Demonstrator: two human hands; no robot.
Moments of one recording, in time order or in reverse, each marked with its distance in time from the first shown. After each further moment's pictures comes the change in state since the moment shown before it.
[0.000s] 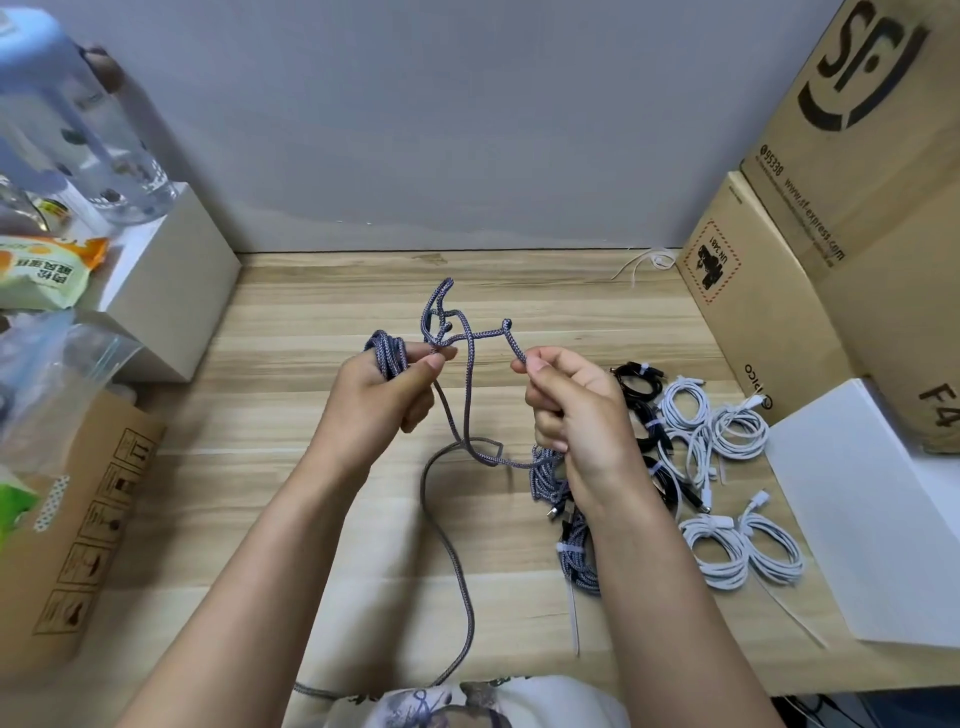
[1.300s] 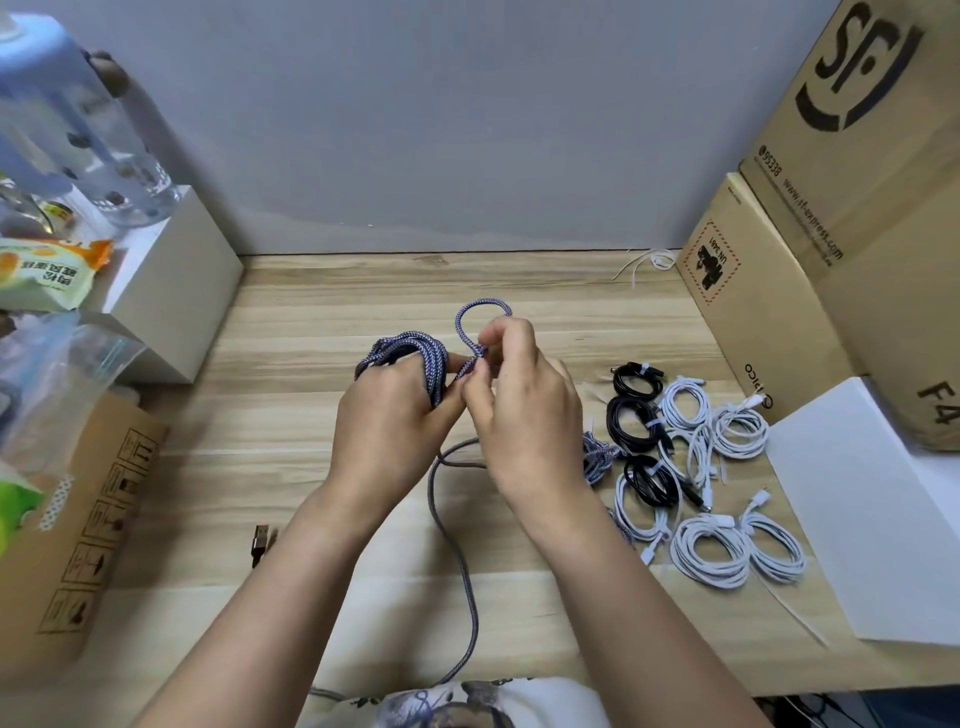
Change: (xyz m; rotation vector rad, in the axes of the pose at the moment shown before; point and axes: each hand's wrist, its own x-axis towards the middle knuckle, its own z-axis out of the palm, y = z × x) left_hand -0.017 0.007 0.009 0.762 0.117 0.433; right_hand 0.010 0.027 0.036 -1.002 0.370 -0.868
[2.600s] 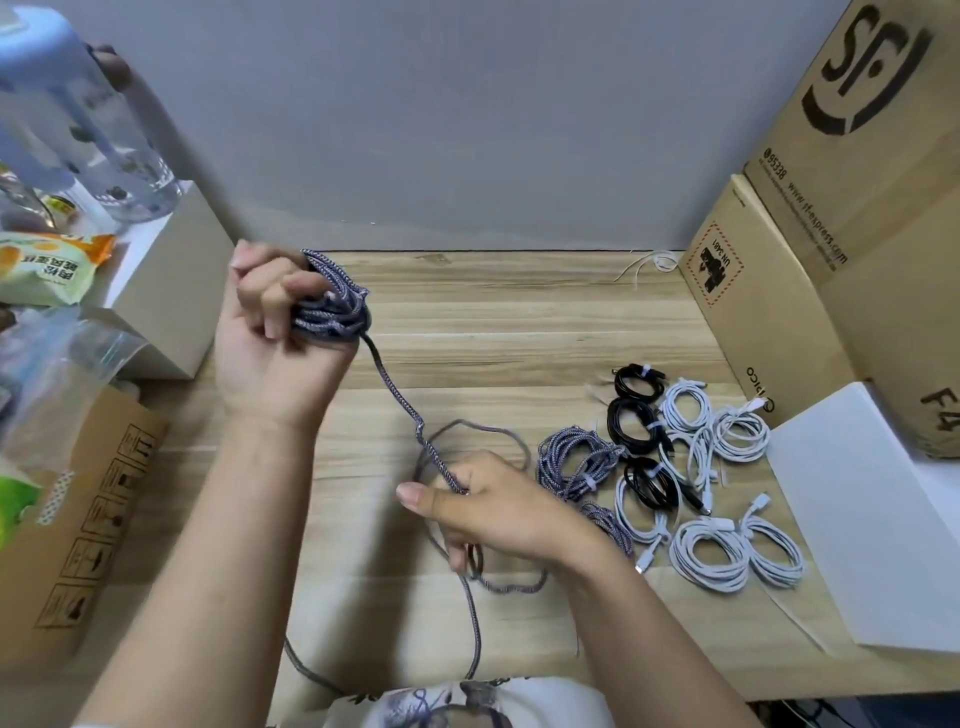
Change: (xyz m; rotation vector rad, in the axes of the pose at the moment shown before) left_hand 0.042 -0.030 -0.052 -2.452 -0.179 -0.485; right_hand -0.034 0.001 -0.019 0.621 -1.131 0.444
